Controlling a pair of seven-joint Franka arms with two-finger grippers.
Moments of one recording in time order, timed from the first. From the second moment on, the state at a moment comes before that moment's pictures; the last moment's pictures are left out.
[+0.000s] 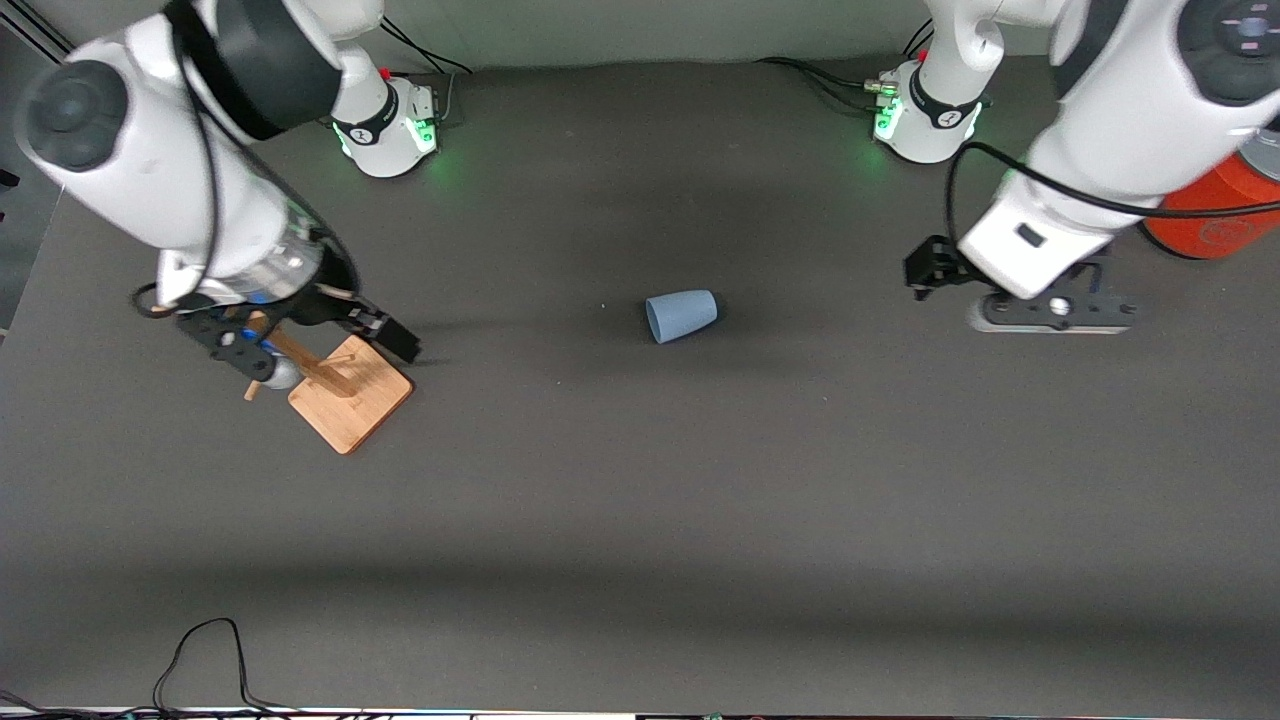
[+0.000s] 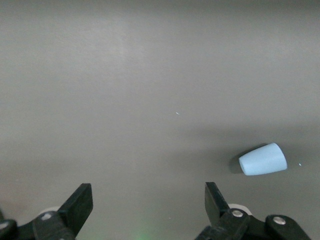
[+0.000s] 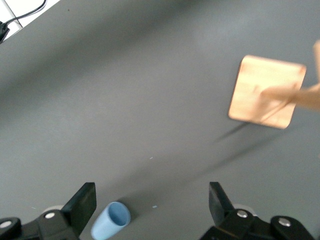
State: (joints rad) left arm -0.35 0.11 -0.01 -1.51 -0.01 1.56 -0.34; right arm 0.12 0.15 0.22 -1.54 0.04 1.74 0.83
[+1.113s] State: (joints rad) left arm -0.88 0.48 -0.02 -1.28 0.18 1.53 -1.00; right arm 0.11 -0.03 -0.06 -1.72 0.05 1.72 0.21
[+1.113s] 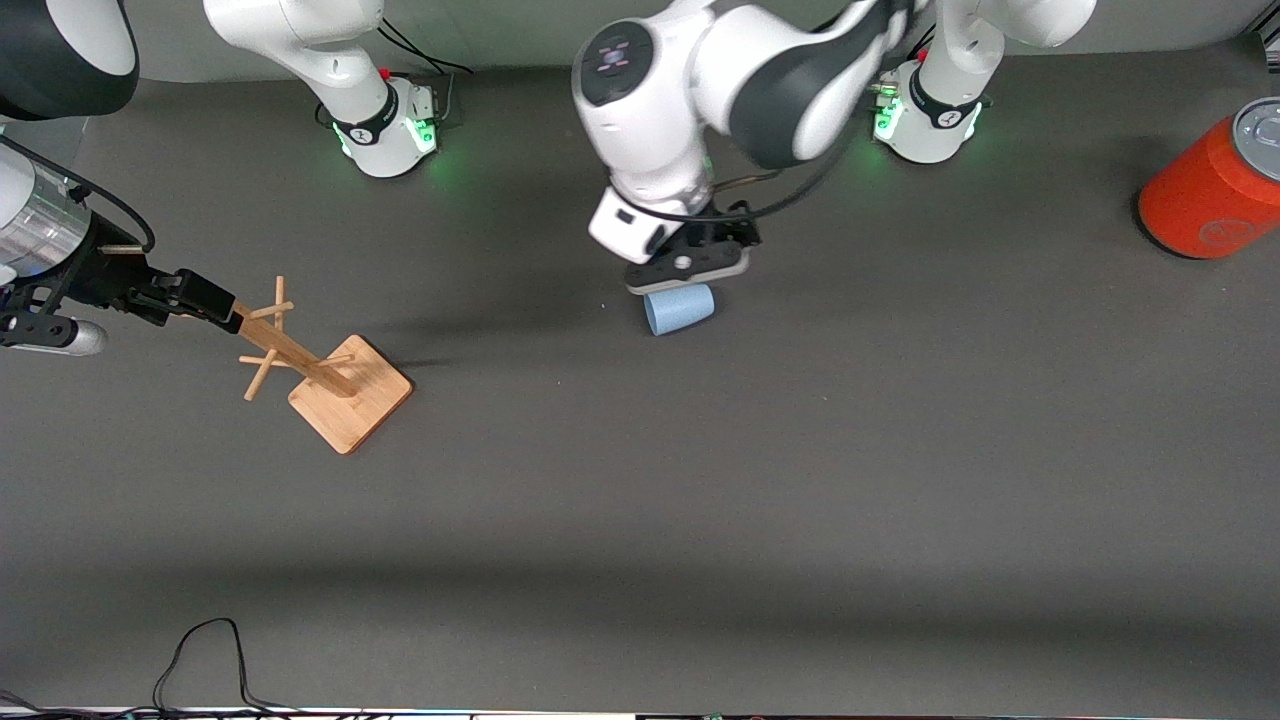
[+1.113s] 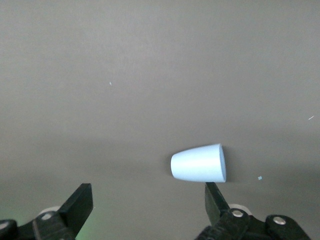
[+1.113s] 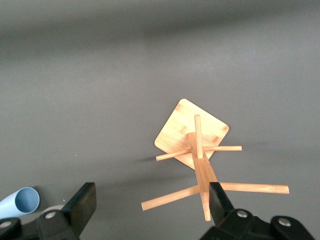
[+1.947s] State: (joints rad) left arm -1.04 0.87 -0.01 -1.09 0.35 1.41 -1.25; right arm 0.11 -0.03 -0.06 -1.72 0.00 1.72 0.09
